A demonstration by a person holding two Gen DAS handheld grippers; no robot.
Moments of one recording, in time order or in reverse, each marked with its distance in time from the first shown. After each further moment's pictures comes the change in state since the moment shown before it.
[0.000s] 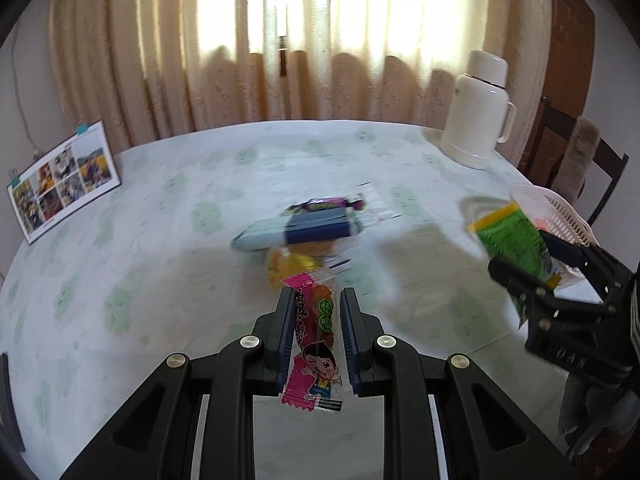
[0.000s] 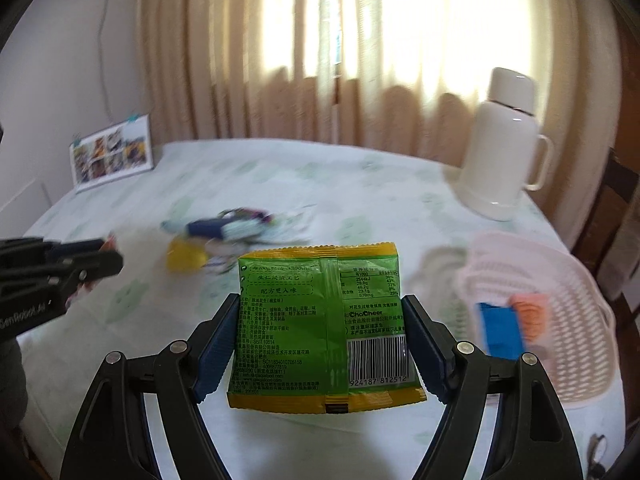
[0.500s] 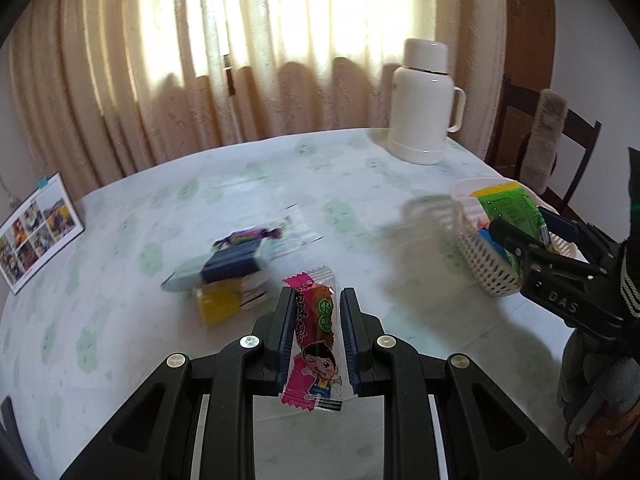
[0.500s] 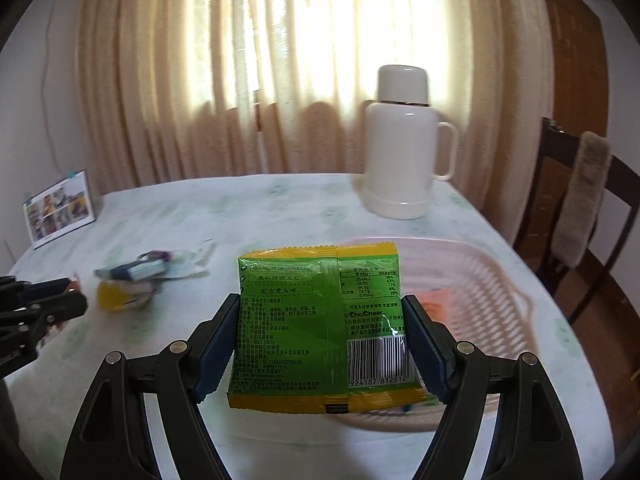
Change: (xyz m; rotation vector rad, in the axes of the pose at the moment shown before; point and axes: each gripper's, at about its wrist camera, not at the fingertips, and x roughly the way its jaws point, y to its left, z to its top) left arm 0.003 -0.070 0.021 0.130 -0.020 -0.055; right arm -0.025 -0.089 -0.004 0.158 -0.074 -0.160
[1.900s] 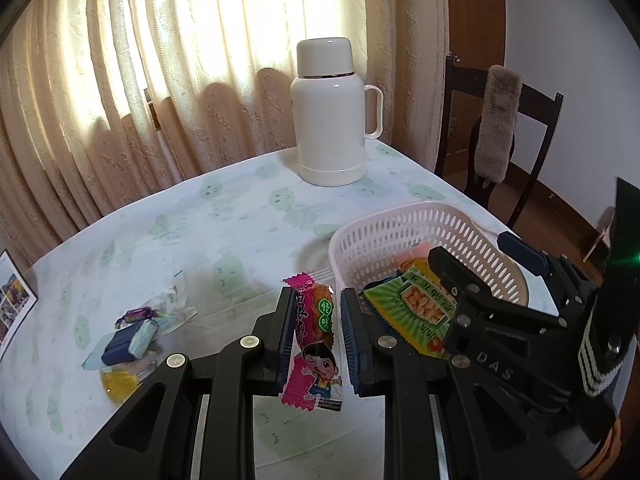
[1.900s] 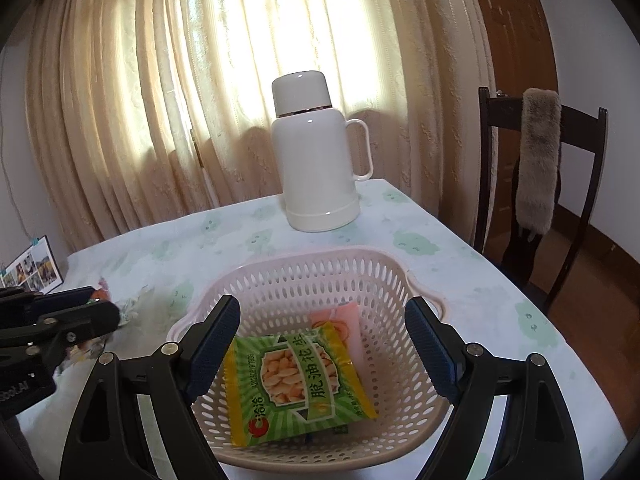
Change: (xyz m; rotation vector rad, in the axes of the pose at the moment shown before) left arm 0.038 -0.117 0.060 0.139 -0.002 -0.097; right arm 0.008 -0.079 -0.002 0.198 -0.065 -0.077
